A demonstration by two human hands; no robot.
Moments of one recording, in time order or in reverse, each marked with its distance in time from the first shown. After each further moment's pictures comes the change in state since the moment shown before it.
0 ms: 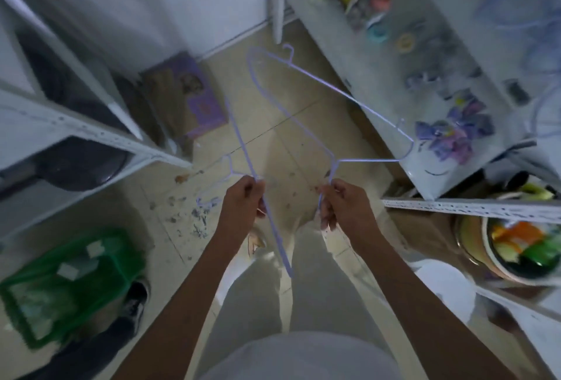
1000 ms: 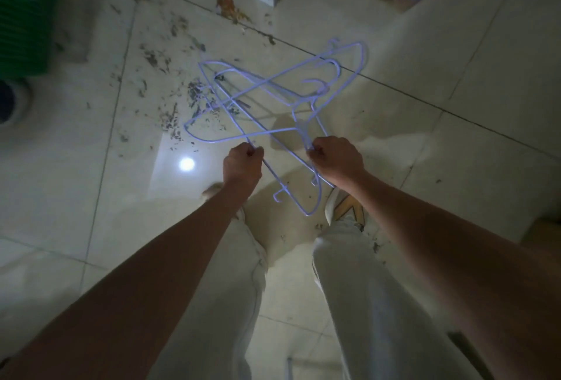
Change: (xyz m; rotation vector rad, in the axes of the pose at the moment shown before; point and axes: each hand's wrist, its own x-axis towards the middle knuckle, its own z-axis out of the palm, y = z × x) left_hand 0.342 -0.577 0.009 -0.249 0.640 -0.781; right_hand 0.542 0.399 0.315 -1.622 -0.803 -0.417
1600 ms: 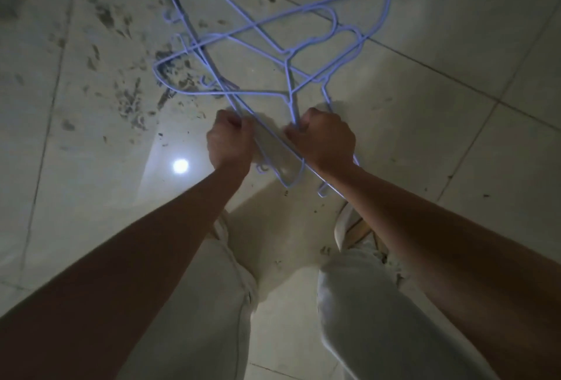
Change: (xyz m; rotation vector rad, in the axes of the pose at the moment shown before) left_hand 0.109 -0.042 0.068 -0.023 0.366 0.103; right_hand 0.092 0.002 0.084 0.025 0.260 0.067
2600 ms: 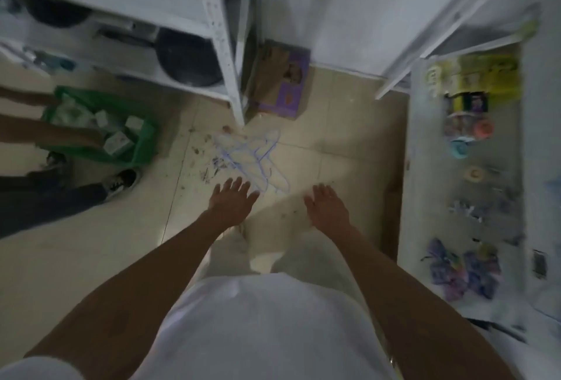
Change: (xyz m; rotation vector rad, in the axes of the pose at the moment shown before) left_hand -0.486 0.214 -0.566 1.019 -0.544 0.747; right_hand -0.617 -0.095 -0.493 -0.086 -0.055 0.058
